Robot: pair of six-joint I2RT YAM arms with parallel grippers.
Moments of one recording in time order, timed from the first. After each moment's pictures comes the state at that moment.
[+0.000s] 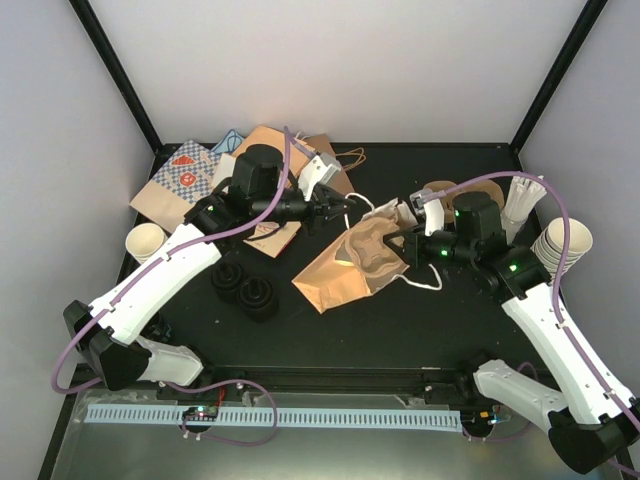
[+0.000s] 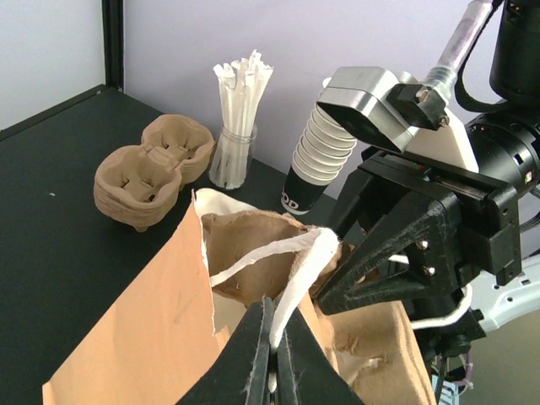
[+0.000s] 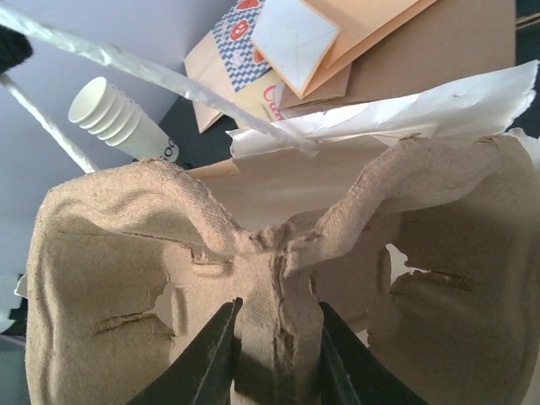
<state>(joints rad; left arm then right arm) -0.69 1.35 1.44 -0.45 0.58 -0.12 0.46 0.95 1.09 -0.73 -0.47 0.29</state>
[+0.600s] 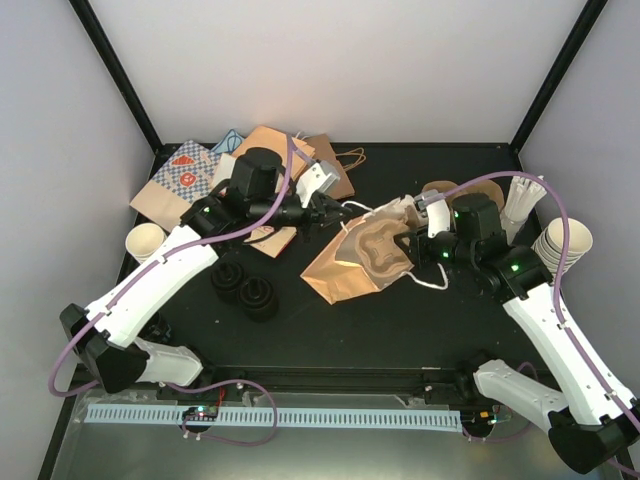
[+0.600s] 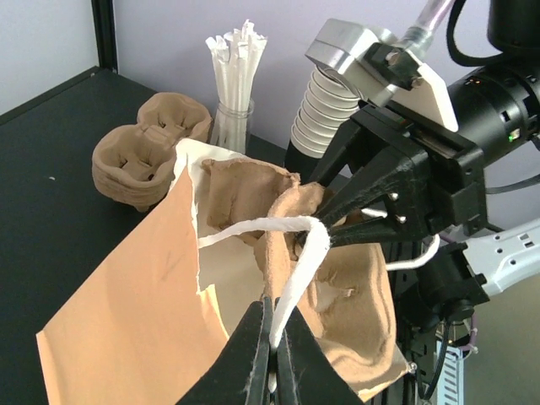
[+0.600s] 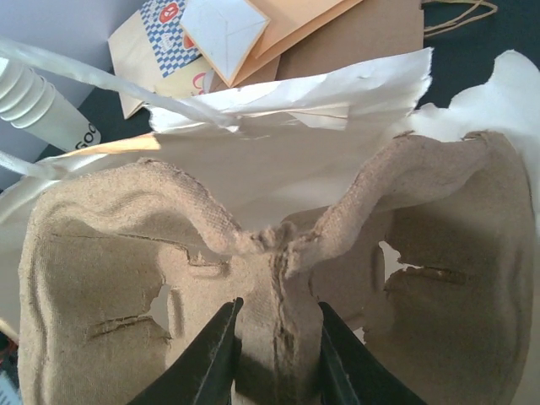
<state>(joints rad) -0.69 1.34 1.44 -0.53 0.60 -0.04 0.46 0.95 1.10 -0.81 -0.30 0.18</state>
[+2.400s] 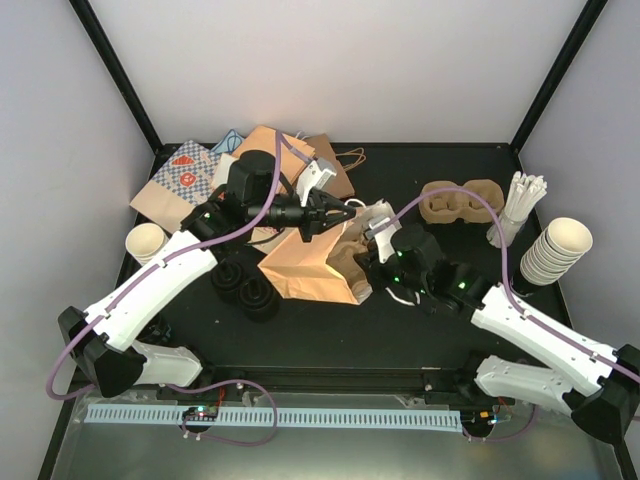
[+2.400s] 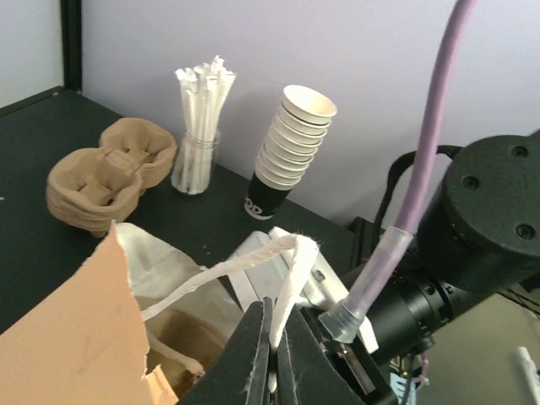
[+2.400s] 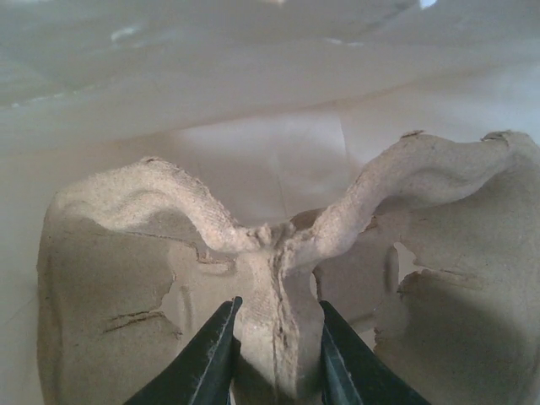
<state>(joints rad) -0.69 1.31 1.37 -0.39 0.65 -0.18 0.87 1.02 0.89 -0.48 0.04 0.21</state>
